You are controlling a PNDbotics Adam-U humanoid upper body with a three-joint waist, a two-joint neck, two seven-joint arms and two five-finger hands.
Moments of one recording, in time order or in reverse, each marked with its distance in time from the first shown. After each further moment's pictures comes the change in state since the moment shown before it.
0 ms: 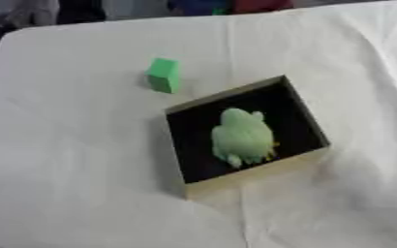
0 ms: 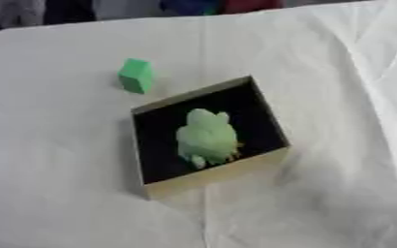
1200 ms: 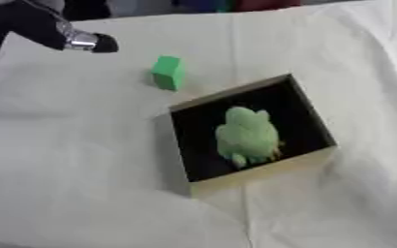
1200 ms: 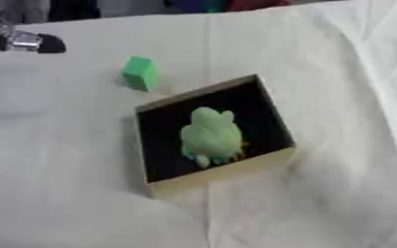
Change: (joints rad) left arm -0.323 -0.006 -0.260 0.324 -0.233 -0.160 -0.860; right arm -0.005 -0.001 0.000 0.000 0.000 -0.009 -0.010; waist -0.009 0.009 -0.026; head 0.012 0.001
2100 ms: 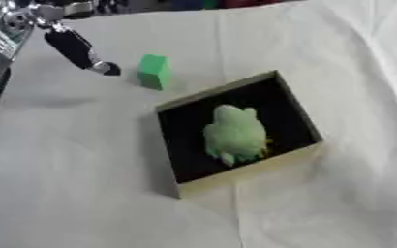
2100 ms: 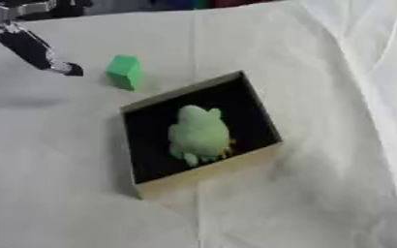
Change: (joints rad) left arm -0.126 -0.162 -0.061 0.342 -0.136 -0.102 -0.111; right arm -0.008 0.019 0.000 0.000 -0.015 0.006 -0.009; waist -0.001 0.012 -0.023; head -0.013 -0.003
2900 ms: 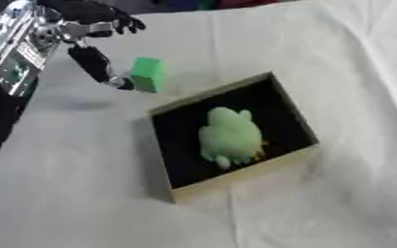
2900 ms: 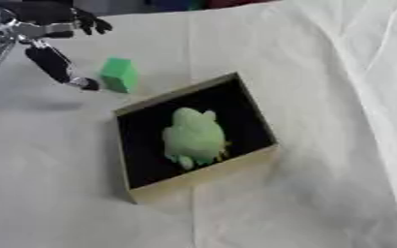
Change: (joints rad) left arm -0.033 -0.059 -0.011 0.084 0.017 -0.046 -0.043; right arm -0.010 0.025 0.000 0.000 -0.020 0.022 -0.019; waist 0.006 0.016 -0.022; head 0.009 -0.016
